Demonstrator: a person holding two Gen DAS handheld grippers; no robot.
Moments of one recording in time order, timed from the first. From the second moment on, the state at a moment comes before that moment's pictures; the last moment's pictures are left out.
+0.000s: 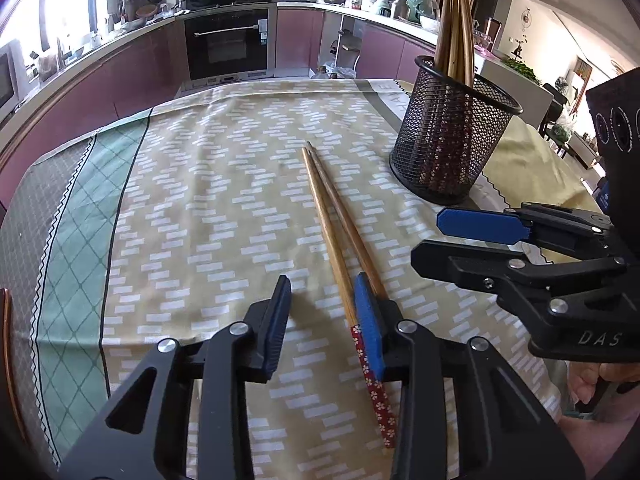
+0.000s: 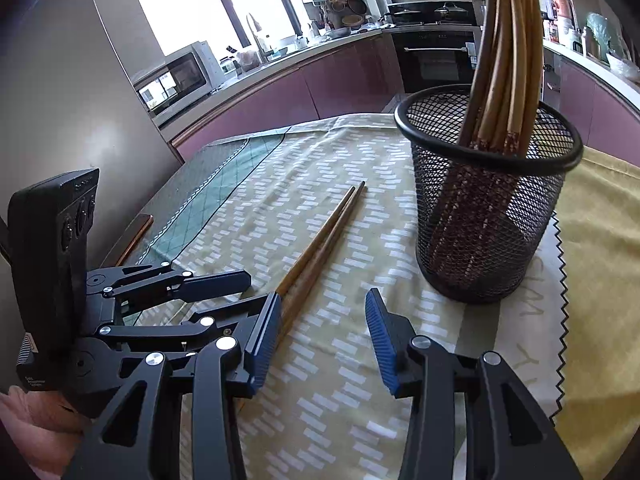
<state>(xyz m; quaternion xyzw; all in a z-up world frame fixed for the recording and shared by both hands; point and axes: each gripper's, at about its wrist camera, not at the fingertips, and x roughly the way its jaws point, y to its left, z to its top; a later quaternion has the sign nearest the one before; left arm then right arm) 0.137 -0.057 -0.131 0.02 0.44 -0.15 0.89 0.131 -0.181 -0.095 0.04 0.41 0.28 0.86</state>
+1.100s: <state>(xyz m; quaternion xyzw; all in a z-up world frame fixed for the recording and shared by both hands) 0.152 -0.054 -0.131 0.00 0.45 -0.16 0.88 0.161 -0.152 -0.105 -0.04 0.45 0.23 0.86</state>
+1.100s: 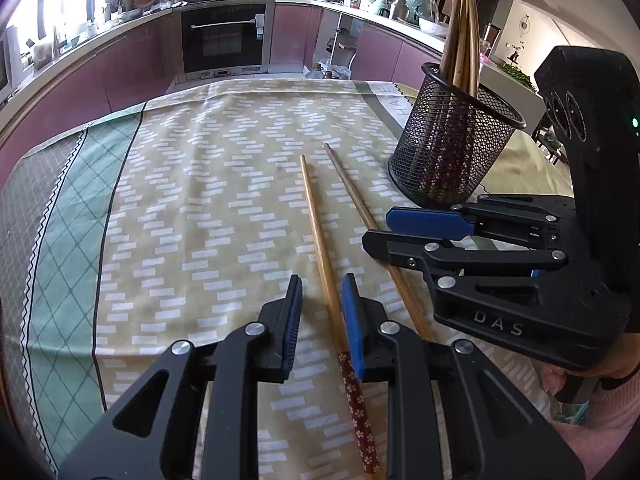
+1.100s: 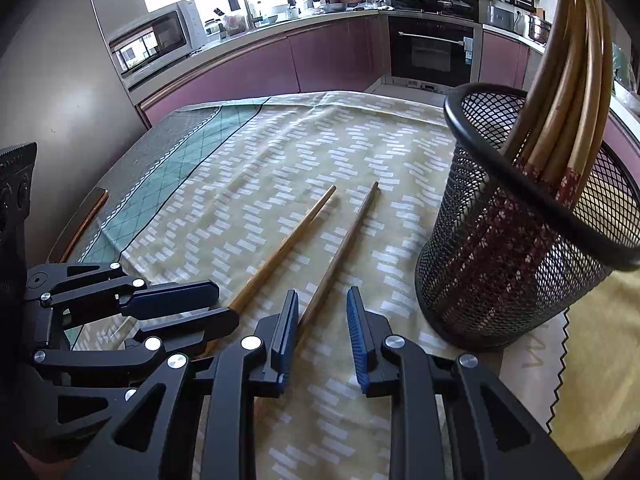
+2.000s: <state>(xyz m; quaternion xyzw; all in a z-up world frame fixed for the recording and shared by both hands) 0.166 -0.058 -0.132 -0.01 0.44 -0.15 0.88 0.157 -0.171 -0.092 0.04 0.42 0.24 0.87</state>
